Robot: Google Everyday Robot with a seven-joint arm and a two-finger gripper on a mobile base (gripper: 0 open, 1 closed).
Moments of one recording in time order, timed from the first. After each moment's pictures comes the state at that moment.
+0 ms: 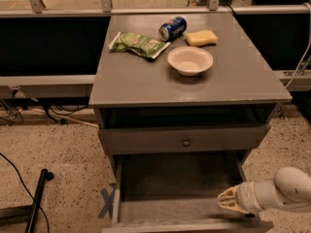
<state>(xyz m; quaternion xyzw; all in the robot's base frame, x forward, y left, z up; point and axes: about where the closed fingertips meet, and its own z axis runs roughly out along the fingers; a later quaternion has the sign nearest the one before) 0.427 -0.251 0.440 -0.68 0.66 0.17 0.28</state>
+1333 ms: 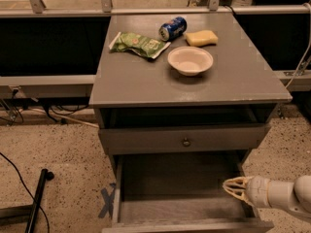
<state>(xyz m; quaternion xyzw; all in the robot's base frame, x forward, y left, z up) 0.461 -0.276 0.493 -0.60 0.68 0.09 0.41</state>
